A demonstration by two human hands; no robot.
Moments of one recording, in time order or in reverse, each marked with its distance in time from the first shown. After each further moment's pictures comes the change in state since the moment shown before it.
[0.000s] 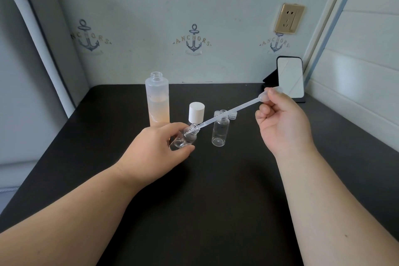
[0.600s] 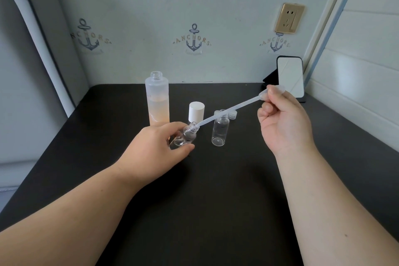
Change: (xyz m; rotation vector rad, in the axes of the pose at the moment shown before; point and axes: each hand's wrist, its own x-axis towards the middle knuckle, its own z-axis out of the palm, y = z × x) left_hand 0.000 0.000 0.000 0.008 0.003 -0.012; right_hand 0.000 -0.001 0.000 0.023 -0.006 -0.031
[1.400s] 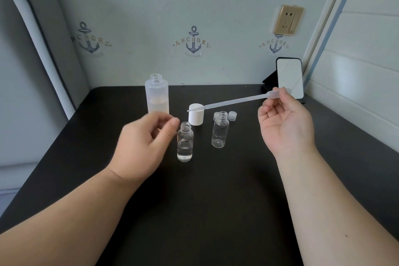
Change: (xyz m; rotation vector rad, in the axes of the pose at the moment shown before) left_hand -0.005 0.010 -0.011 -0.300 0.284 -0.108; right_hand -0.003 -0.003 0.000 0.186 0.075 0.055
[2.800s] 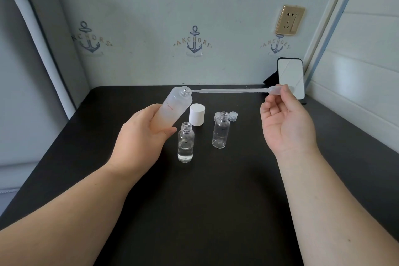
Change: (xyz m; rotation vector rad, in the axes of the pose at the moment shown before) left_hand 0.018 -0.018 0.000 0.226 -0.016 -0.120; right_hand 0.000 0.001 0.004 -0.050 -0.021 -0.063
